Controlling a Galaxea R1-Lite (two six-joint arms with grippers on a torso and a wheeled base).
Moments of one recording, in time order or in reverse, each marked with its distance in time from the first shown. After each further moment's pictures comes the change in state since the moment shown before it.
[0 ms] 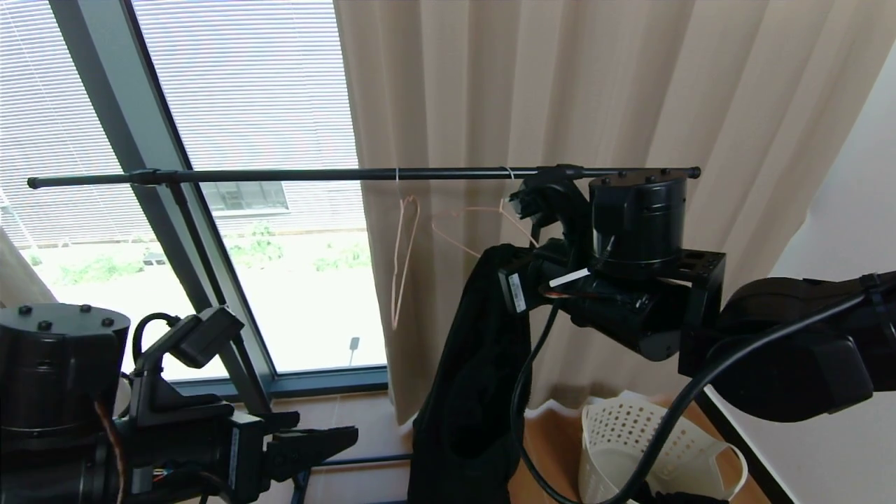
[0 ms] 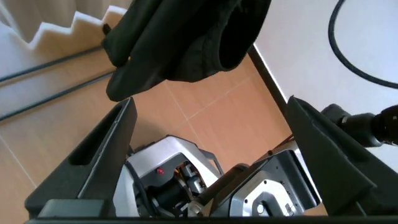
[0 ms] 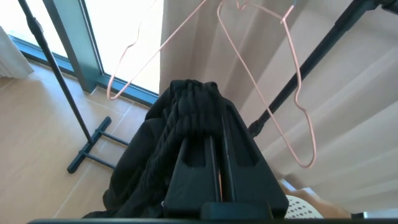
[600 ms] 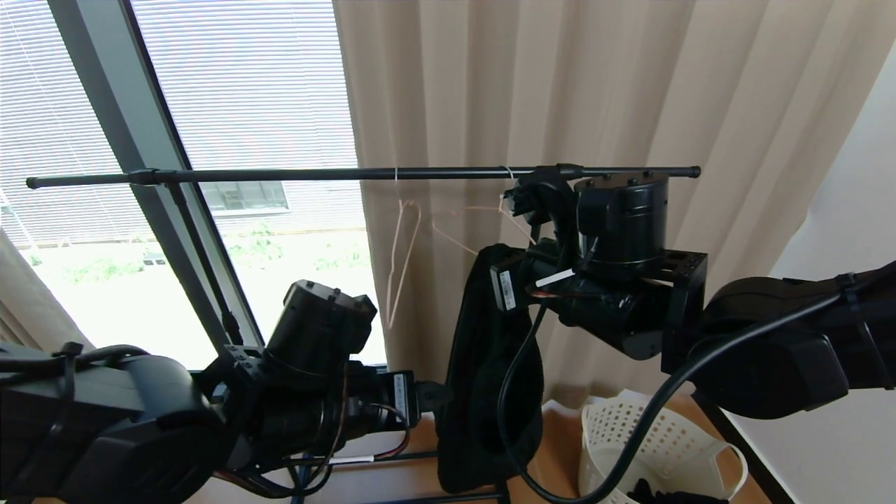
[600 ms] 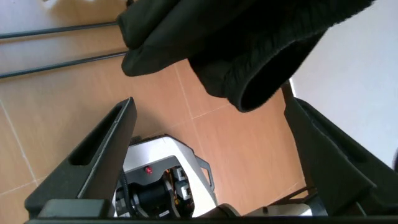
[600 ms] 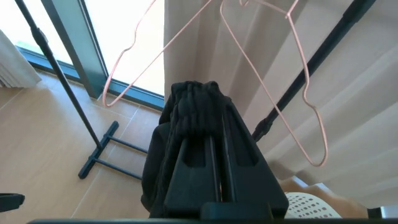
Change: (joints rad) left arm -0.248 0.426 -0.303 0.002 0.354 -0.270; right arm 0.014 0.024 -0.027 0.001 -0.021 0.054
